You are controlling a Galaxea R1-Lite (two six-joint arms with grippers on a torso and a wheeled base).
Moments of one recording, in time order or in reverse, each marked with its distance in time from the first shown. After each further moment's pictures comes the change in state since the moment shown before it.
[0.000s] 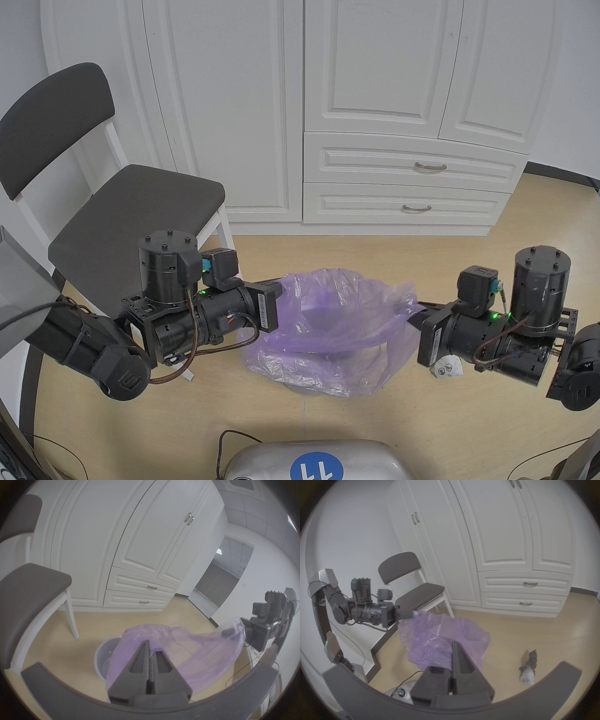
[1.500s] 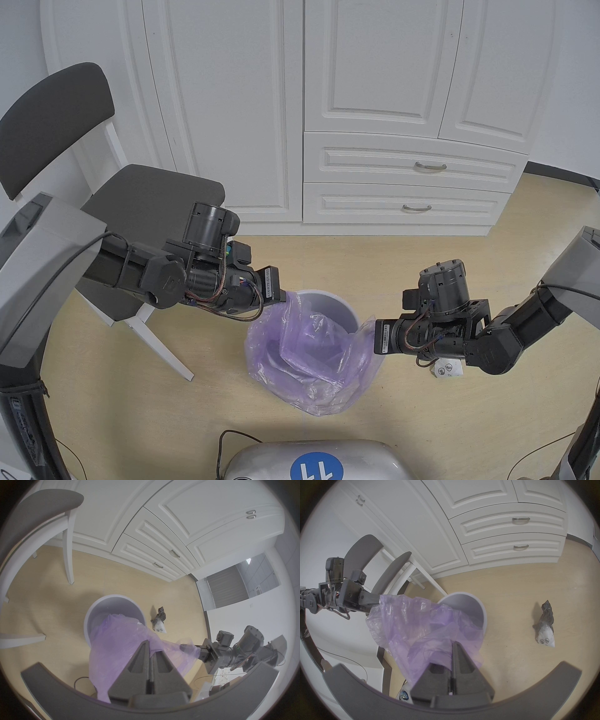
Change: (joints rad) left arm 0.138 0.244 -0.565 0.765 -0.288 -0.232; right arm -0.156 0.453 -0.272 0.154 0.164 0.260
